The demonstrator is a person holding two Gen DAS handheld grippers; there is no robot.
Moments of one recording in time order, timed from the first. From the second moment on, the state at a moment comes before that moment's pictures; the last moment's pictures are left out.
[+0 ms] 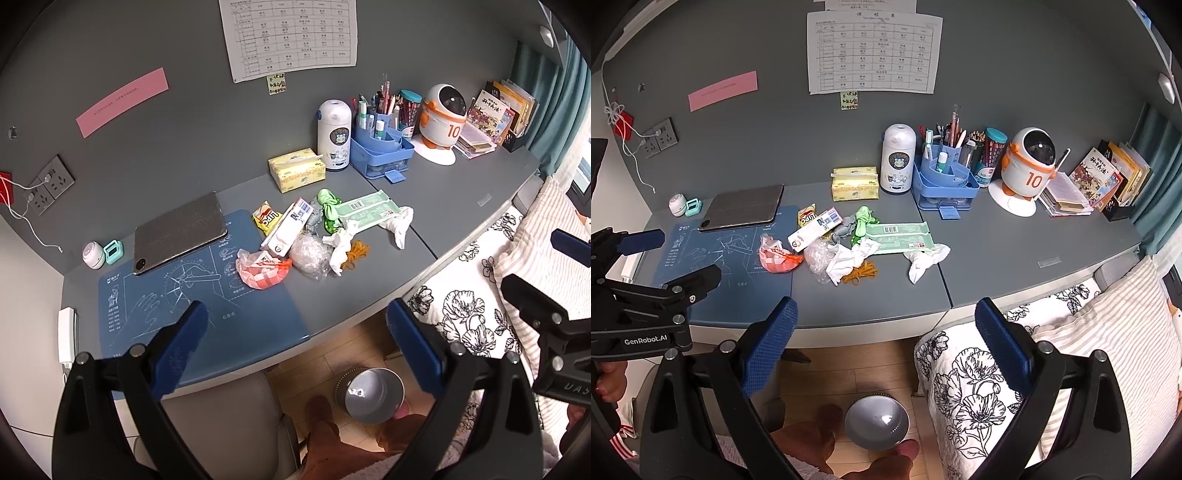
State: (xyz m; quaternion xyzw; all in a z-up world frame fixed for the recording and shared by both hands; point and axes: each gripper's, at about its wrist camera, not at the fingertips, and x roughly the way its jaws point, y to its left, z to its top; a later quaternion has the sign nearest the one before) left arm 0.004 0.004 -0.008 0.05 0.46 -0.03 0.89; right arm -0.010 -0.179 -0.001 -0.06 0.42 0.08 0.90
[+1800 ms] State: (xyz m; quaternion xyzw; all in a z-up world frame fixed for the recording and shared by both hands) left arm 0.155 0.070 -0.191 0.03 0.54 -0.05 0.84; right arm 0.187 -0.091 -0.197 -0.09 0.52 0.13 0.84
